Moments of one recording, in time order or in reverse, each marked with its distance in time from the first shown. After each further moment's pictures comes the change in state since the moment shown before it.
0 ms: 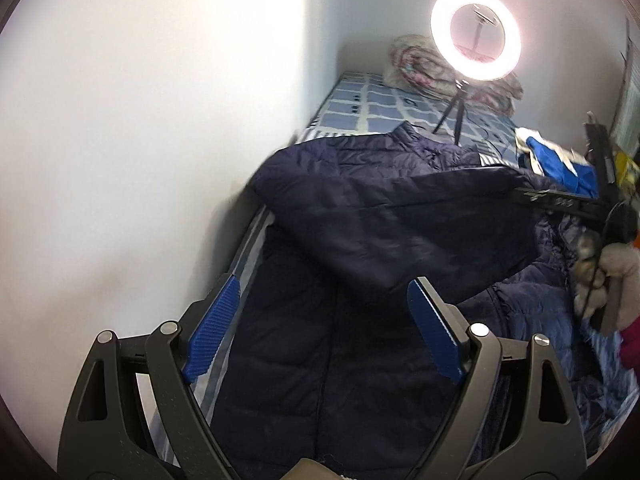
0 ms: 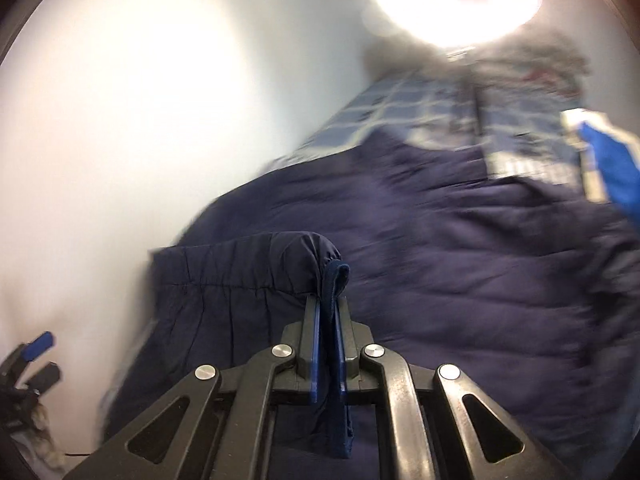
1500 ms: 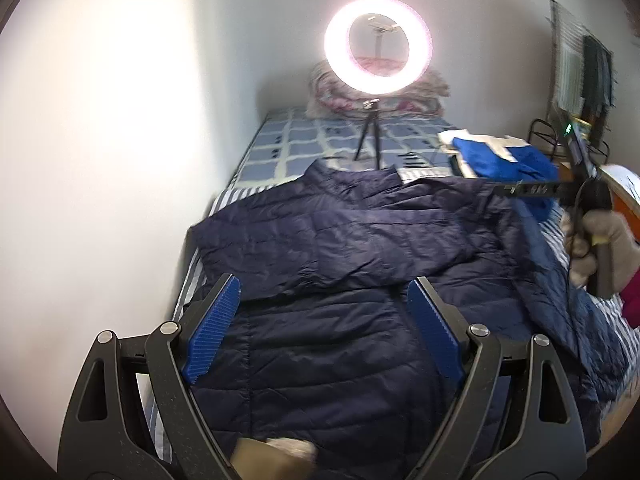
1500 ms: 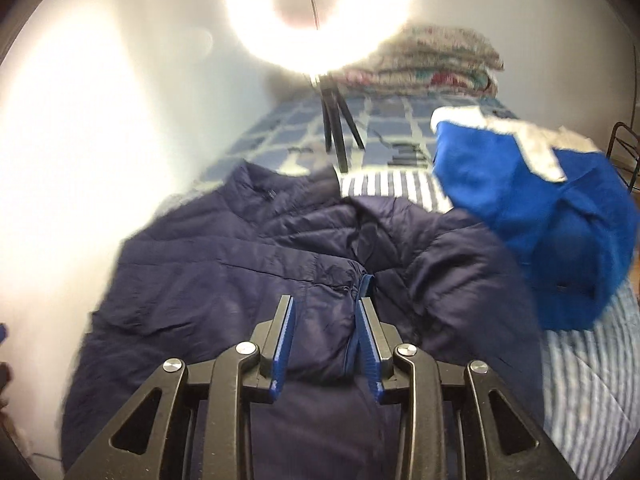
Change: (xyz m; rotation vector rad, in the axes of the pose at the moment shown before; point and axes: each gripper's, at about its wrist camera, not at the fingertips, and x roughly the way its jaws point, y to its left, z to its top) left arm -0.024 -0.104 0.034 0.213 -0.133 -0.151; right arm -0.079 -0.100 0.012 0.074 -0.069 -0.164
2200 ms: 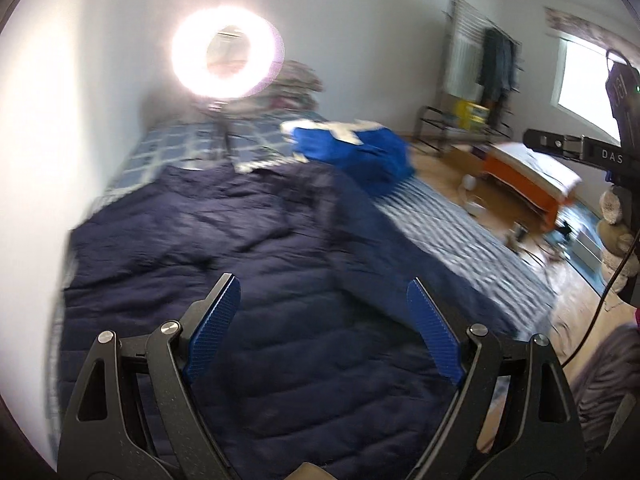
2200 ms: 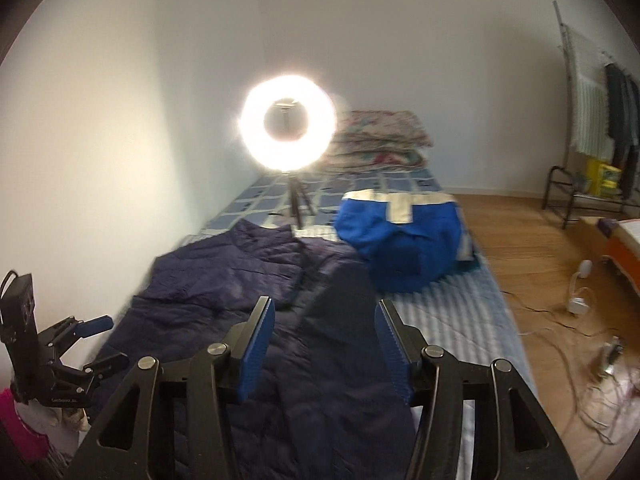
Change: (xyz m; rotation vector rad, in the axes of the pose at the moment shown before) left arm -0.077 -0.169 -0.034 0.108 0.017 -0.392; right arm -0.301 -0.036 -0.122 -0.032 -0.234 -0.170
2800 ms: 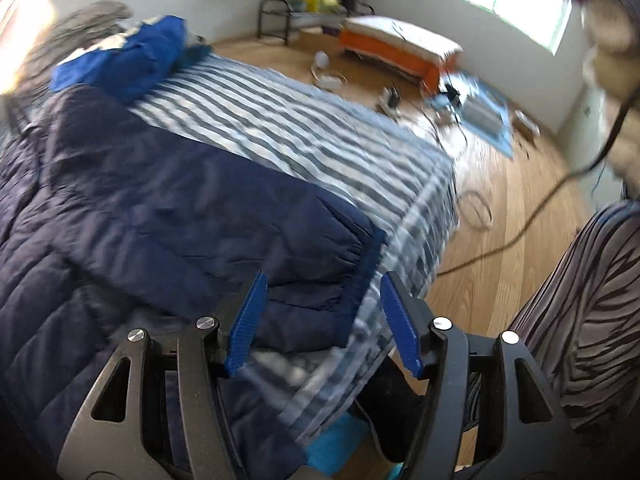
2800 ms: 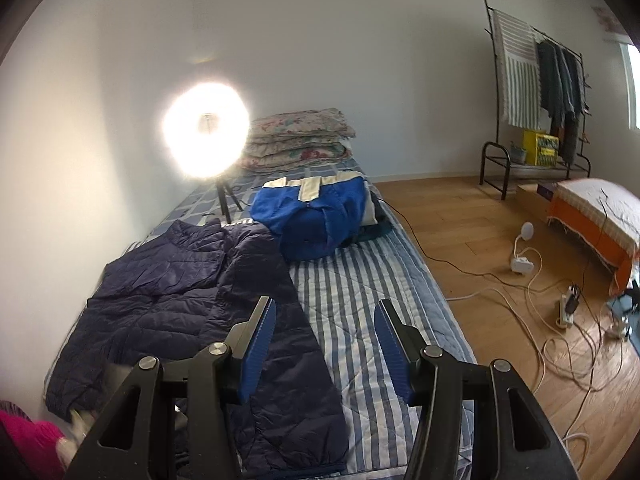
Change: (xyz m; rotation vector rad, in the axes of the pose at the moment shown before) left arm 0.122 -0.215 -0.080 0.327 0.364 -0.405; right arm -0.048 -0.091 -0.059 0.151 -0.013 -0.133
